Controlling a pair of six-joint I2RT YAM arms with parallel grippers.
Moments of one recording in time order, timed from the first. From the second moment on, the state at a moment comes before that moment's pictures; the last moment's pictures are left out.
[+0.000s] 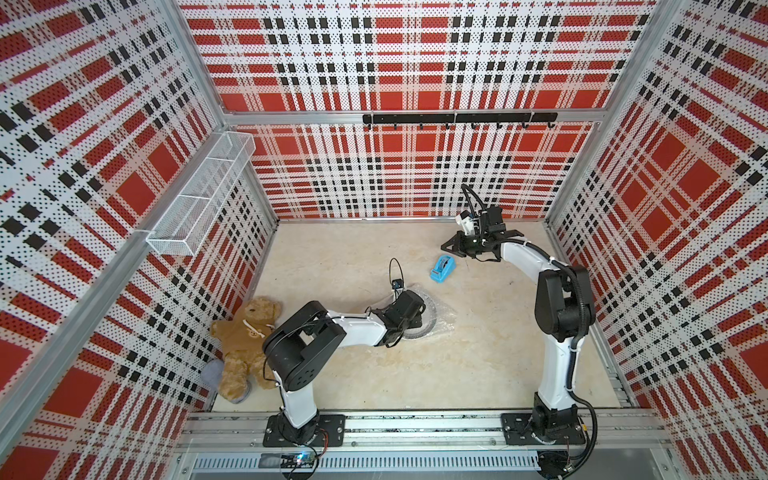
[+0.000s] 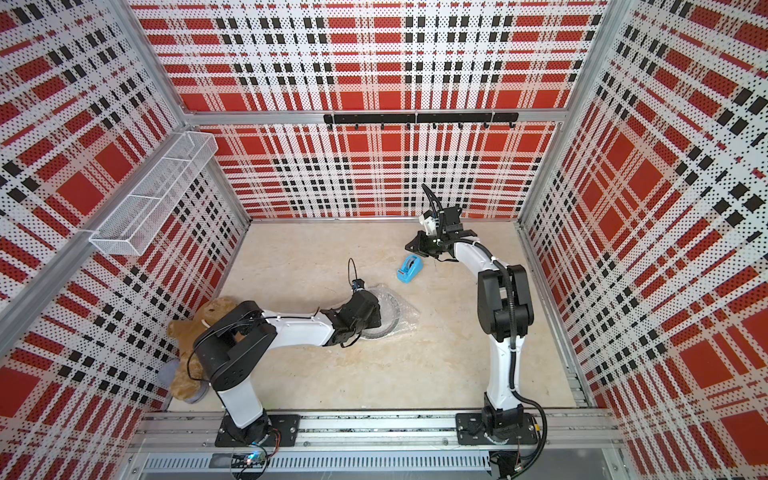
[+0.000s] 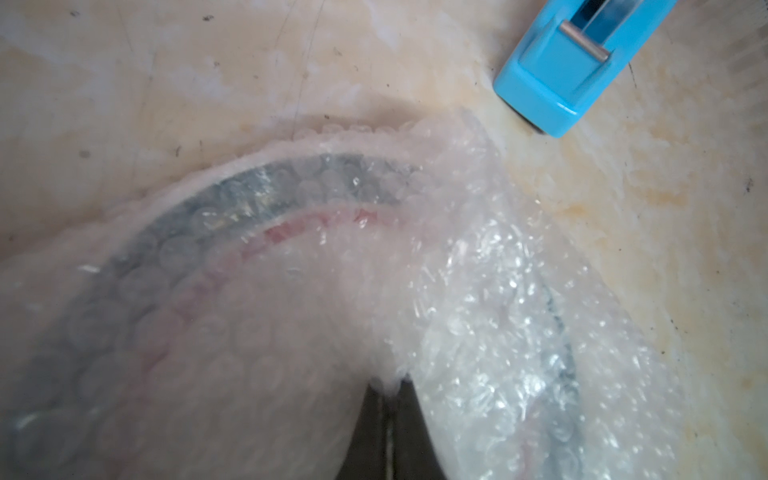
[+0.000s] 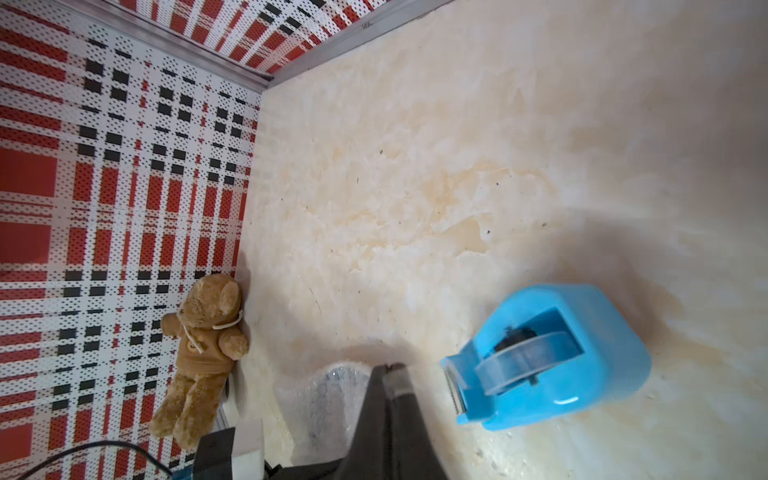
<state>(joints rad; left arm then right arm) -0.82 1.81 0.86 0.08 -0.24 -0.83 0.21 2.08 1.64 -0.37 -0.70 0.43</state>
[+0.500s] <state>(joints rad) -0.82 1.81 0.86 0.08 -0.25 -0.83 0.23 2.04 1.58 -0.22 -0.66 0.53</state>
